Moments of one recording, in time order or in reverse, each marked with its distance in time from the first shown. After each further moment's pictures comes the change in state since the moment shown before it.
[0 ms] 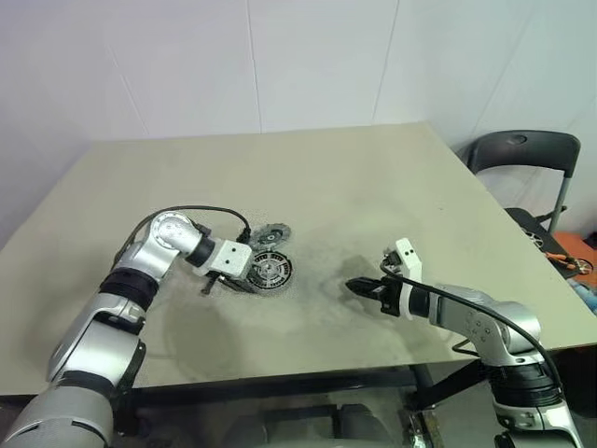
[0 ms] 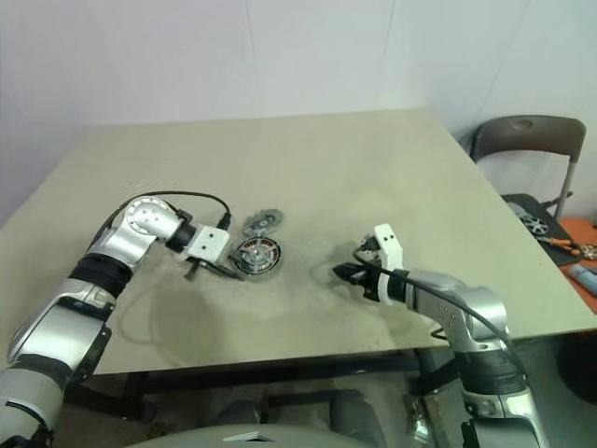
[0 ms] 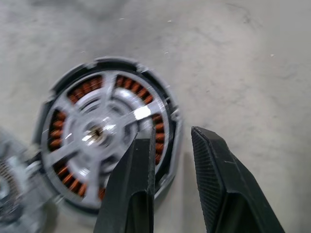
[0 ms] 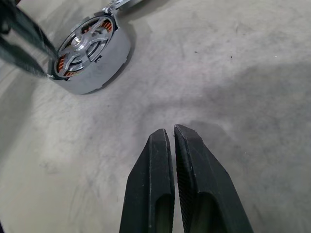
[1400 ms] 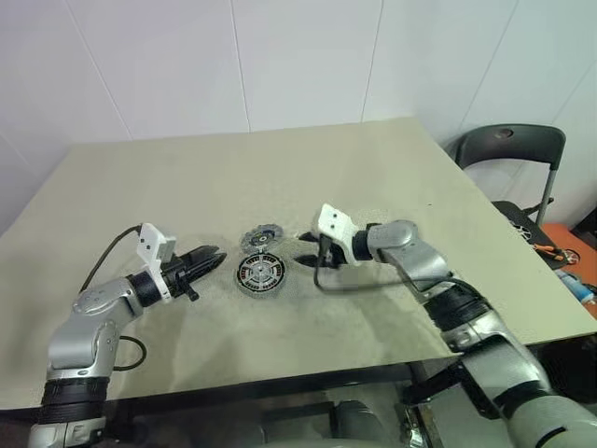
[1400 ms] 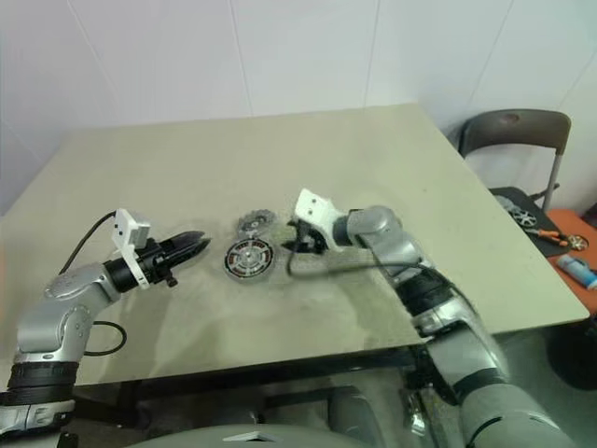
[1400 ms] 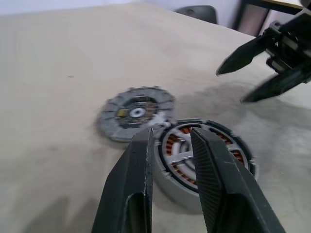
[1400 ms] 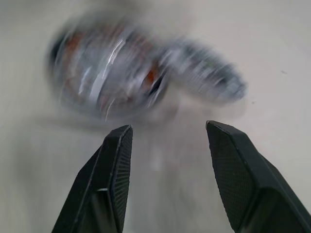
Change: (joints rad) left arm 0.656 -0.061 0.558 -0.769 -0.482 0.856 0.641; right arm -0.476 -0.026 0.519 0.455 -0.655 -0.905 0.422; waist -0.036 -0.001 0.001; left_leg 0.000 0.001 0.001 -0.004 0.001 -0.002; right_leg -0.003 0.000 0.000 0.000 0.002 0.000
